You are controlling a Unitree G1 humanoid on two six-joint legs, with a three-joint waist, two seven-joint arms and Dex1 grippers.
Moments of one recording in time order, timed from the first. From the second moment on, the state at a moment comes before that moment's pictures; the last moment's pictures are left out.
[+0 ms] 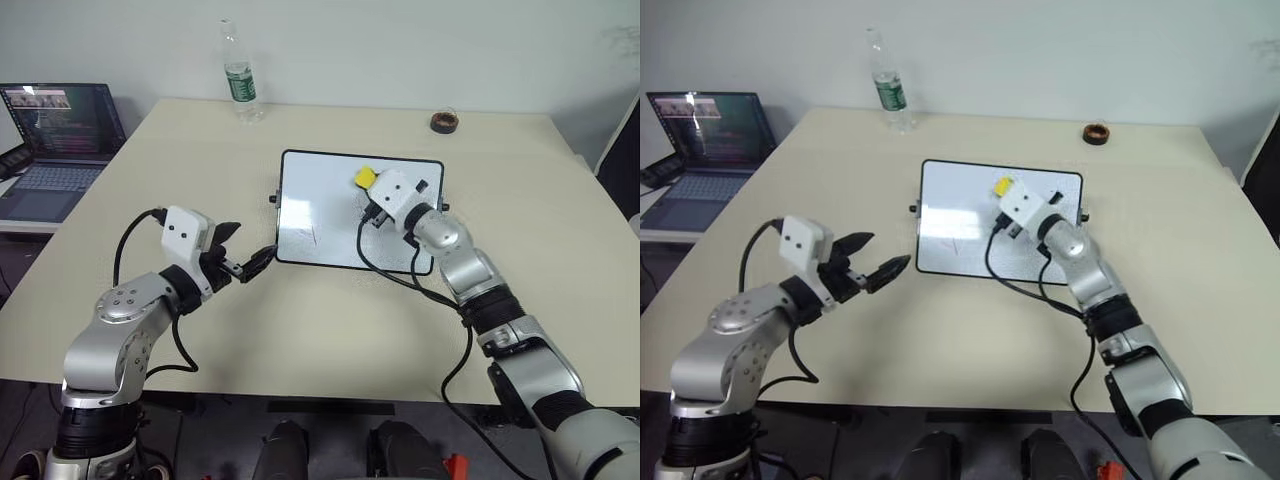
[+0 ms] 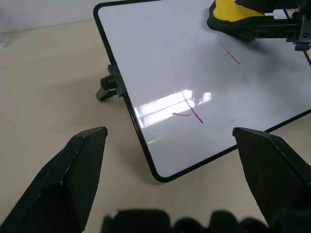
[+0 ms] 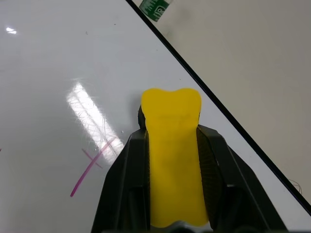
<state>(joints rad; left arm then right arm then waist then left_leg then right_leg) -0.21 0.60 0.20 -0.32 -0.46 0.60 -0.58 -0.81 -0.28 0.27 0.46 -0.27 0.03 0.36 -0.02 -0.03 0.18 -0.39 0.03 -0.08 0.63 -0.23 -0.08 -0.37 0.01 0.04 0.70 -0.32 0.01</state>
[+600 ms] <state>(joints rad) -0.21 0.60 0.20 -0.32 -0.46 0.60 -0.60 -0.73 -0.31 0.34 0.39 -0.33 0.03 0.35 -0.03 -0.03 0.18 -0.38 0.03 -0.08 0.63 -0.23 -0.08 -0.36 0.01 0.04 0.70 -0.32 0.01</state>
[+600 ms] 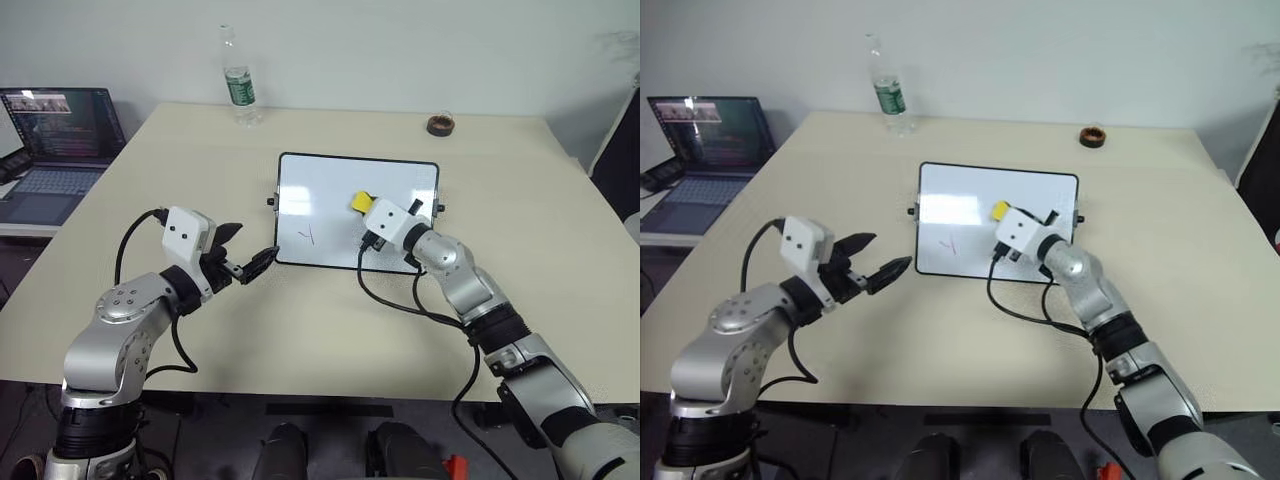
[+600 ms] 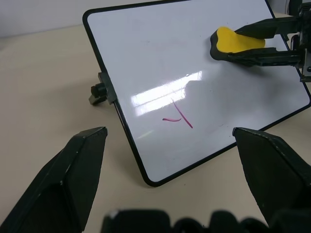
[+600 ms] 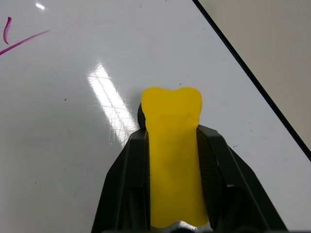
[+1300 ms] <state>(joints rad) -0.12 0.69 0.32 -0.26 -0.46 0.55 -0.65 -0.41 -0.36 0.20 -0.25 0.09 0.42 0.70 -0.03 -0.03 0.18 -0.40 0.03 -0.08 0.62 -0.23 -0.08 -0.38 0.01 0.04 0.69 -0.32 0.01</state>
